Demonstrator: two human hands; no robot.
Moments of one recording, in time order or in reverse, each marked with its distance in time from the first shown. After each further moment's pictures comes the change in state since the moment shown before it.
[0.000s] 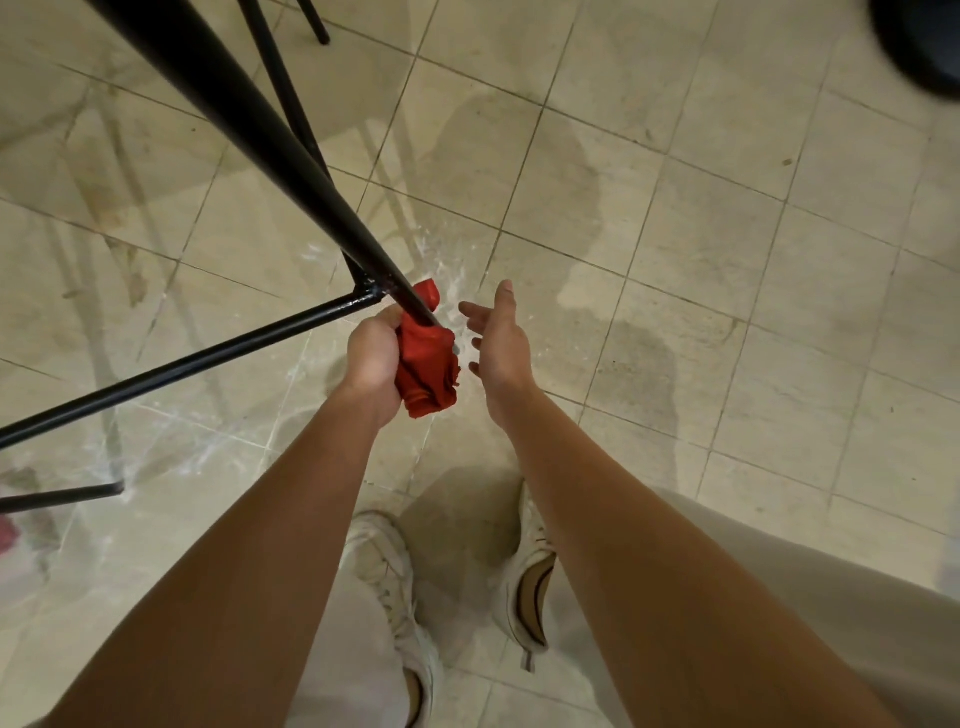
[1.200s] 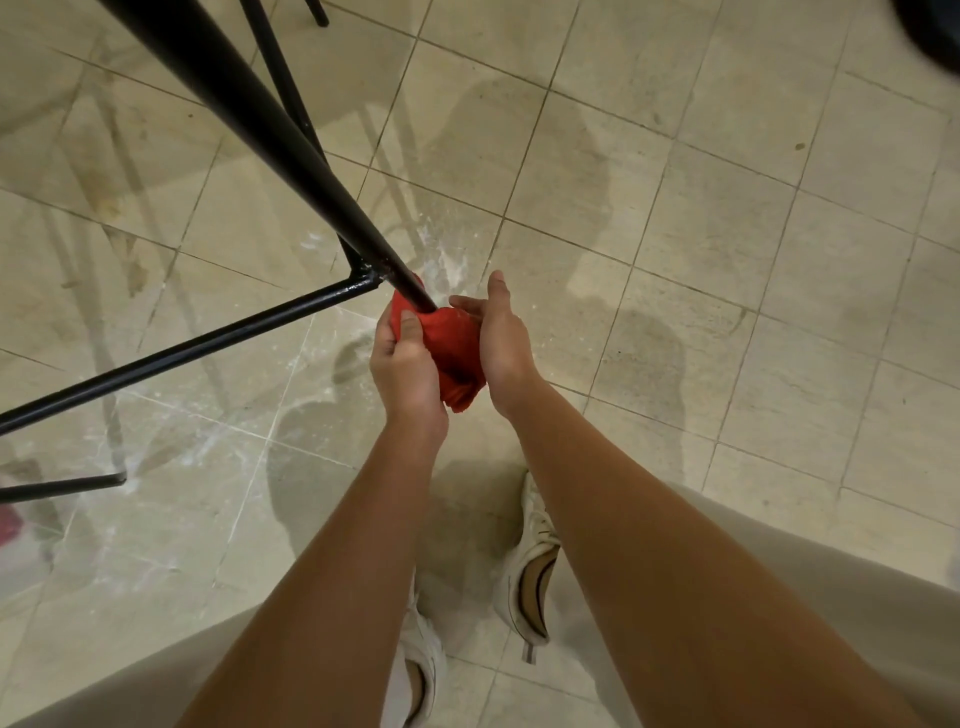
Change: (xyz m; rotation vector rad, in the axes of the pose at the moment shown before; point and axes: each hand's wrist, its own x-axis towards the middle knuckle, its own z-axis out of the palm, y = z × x) left_hand -0.011 -0.039 0.026 -0.210 0.266 0.227; right_hand 0.010 0.006 -0.001 -0.049 -0.055 0.020
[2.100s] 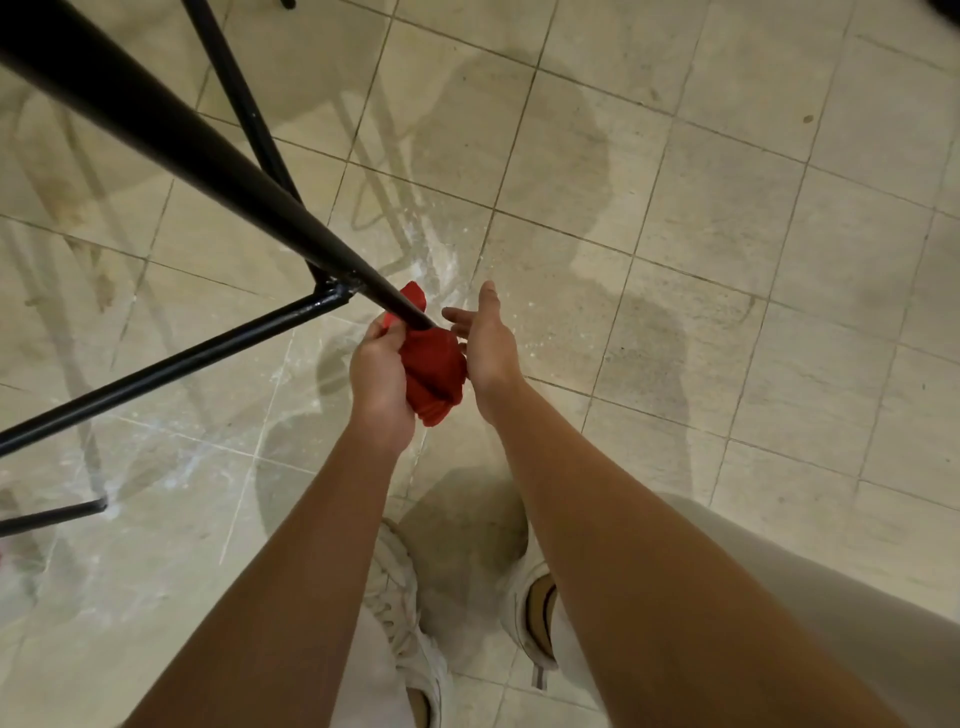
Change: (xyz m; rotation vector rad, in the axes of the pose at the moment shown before) left_hand 0.042 -0.006 -0.013 0.145 -0.155 -0.159; right_hand 0.028 0.016 0.005 0.050 0.047 0.068
